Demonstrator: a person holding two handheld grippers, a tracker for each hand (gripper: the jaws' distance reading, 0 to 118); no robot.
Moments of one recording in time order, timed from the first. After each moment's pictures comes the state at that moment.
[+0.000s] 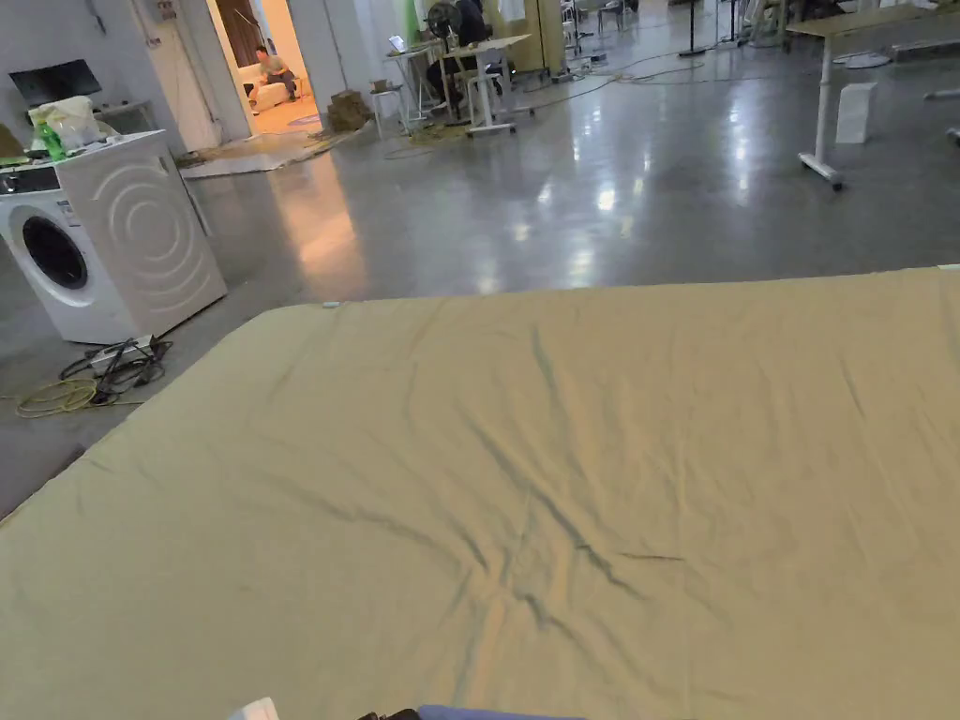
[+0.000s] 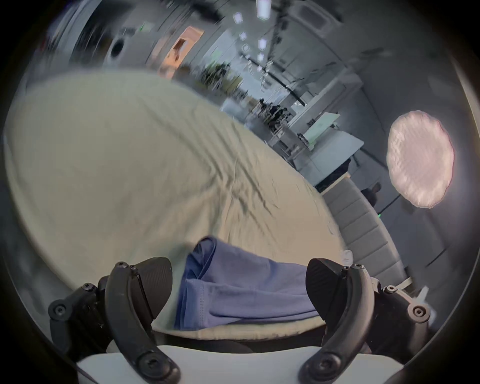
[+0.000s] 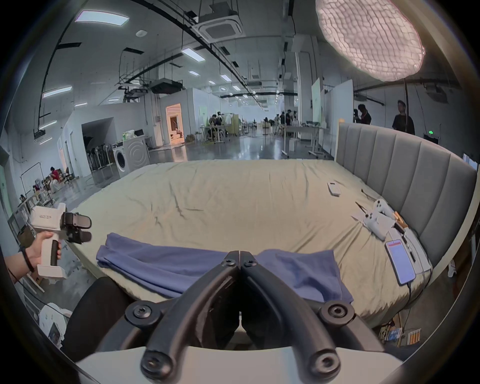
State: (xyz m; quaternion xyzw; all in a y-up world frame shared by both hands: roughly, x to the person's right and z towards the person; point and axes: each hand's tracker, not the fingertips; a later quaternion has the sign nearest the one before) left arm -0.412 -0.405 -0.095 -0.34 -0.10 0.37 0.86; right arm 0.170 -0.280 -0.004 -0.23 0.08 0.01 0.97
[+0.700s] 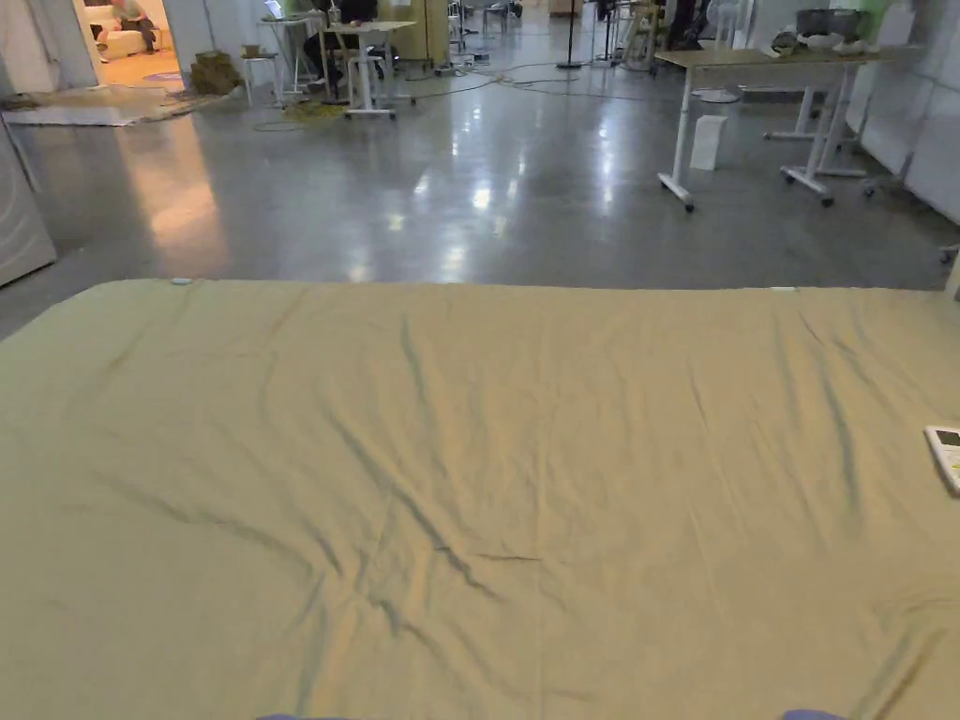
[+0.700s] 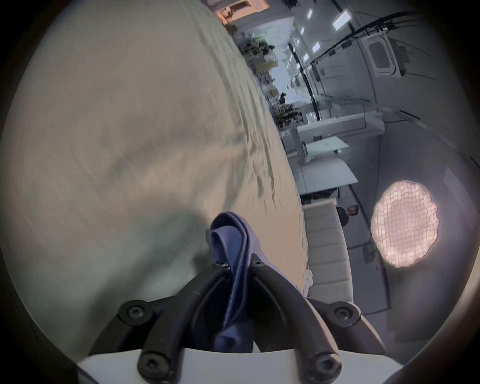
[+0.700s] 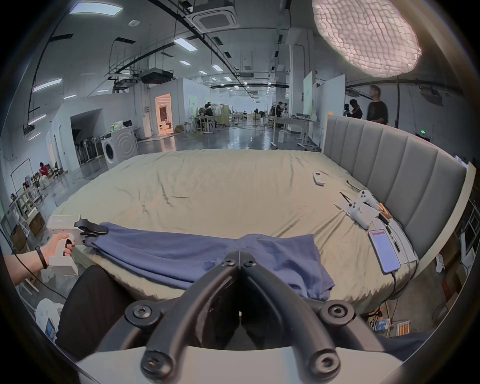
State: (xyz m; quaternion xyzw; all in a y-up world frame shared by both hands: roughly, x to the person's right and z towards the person) left arm -0.393 -0.432 -0.113 -0.33 -0.08 0.52 0.79; right arm 0.185 -0.274 0.019 -0.26 0.04 0.02 0.97
